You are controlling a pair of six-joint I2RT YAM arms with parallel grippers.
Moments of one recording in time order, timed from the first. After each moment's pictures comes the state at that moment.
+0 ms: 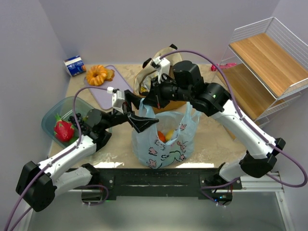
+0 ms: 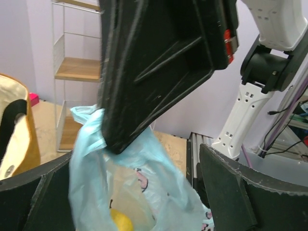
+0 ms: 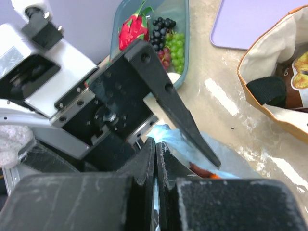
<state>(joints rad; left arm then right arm) -0.60 1.03 0.63 0.84 0.68 -0.50 0.87 1.48 1.86 -0.80 -0.24 0.33</state>
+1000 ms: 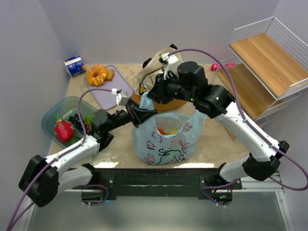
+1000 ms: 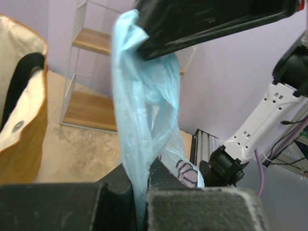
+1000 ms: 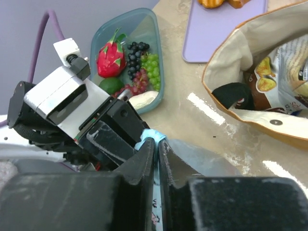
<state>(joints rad) -0.62 1.10 0.55 0.88 0.58 -0.54 0.86 1.43 1.78 -0.72 -0.10 0.38</state>
